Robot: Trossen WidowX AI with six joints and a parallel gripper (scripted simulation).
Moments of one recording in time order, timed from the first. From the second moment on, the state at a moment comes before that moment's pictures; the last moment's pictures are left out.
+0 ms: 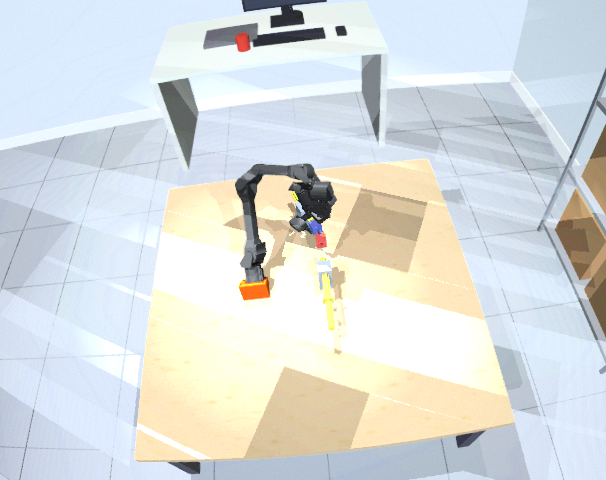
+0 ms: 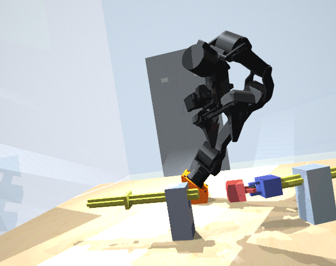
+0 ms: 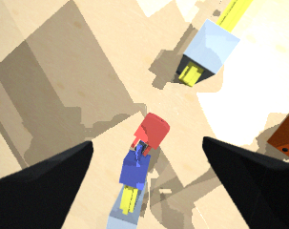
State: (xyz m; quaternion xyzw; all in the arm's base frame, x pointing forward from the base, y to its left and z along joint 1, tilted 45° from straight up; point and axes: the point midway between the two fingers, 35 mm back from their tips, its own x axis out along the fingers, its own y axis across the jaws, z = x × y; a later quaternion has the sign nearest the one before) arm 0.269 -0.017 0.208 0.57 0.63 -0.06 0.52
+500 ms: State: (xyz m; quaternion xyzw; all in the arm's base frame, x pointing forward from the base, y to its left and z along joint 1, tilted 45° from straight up) arm 0.271 -0.028 0.206 0.58 0.63 -0.07 0.52
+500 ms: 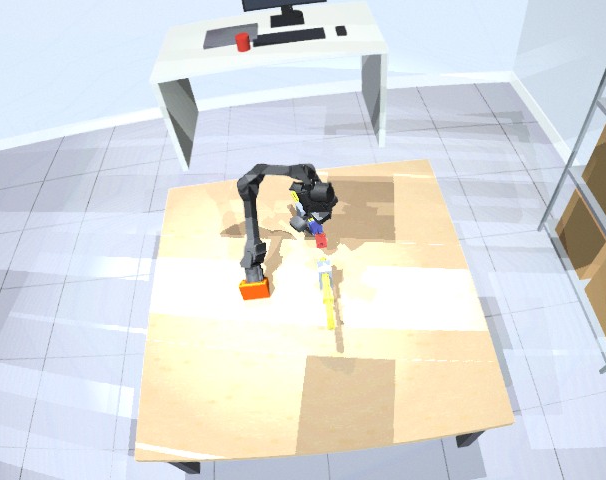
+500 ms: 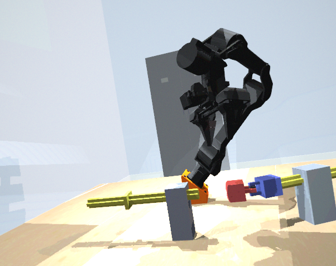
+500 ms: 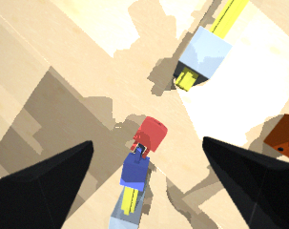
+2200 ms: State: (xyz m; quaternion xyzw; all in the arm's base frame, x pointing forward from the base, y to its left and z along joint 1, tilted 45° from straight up) arm 0.300 -0.113 0.053 0.52 0.72 0.01 0.47
